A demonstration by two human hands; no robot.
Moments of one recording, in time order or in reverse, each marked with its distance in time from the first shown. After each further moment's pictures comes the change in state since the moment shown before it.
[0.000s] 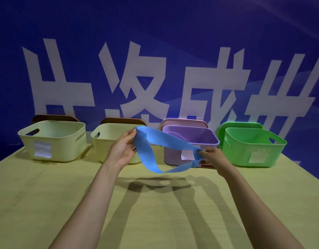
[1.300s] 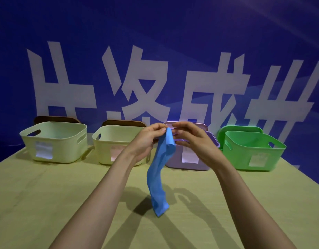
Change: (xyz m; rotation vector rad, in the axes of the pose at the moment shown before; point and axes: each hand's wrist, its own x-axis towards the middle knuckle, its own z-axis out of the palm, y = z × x) left_hand -0.015 0.007 0.067 0.531 -0.306 0.069; right_hand -0.077 -0.096 0.046 0.109 -0.336 -0.535
